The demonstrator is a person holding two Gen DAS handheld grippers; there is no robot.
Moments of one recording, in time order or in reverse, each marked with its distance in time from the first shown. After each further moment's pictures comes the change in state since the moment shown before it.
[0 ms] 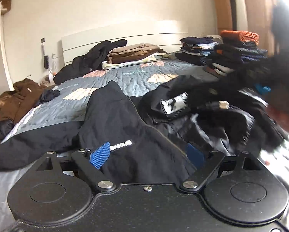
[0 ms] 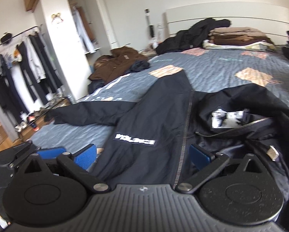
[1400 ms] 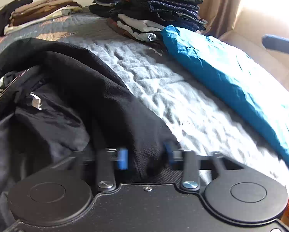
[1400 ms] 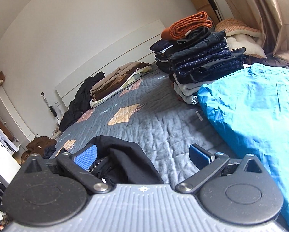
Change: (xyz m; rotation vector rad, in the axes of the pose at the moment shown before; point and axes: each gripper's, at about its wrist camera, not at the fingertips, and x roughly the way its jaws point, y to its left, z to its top) left arm 0.166 -0.288 0.036 0.030 0.318 -0.429; right arm -0.216 -0.250 -0.067 0.544 -0.372 -0.416
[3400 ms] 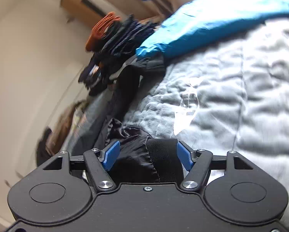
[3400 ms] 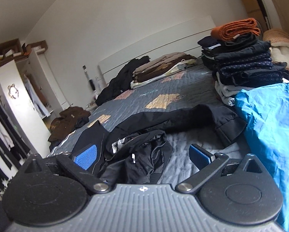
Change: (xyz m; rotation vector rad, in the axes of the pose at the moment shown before) left arm -0.053 -0.047 -0.107 1.035 -0.213 0.450; right arm -0.036 0.024 -0.008 -0.246 0.111 0.250
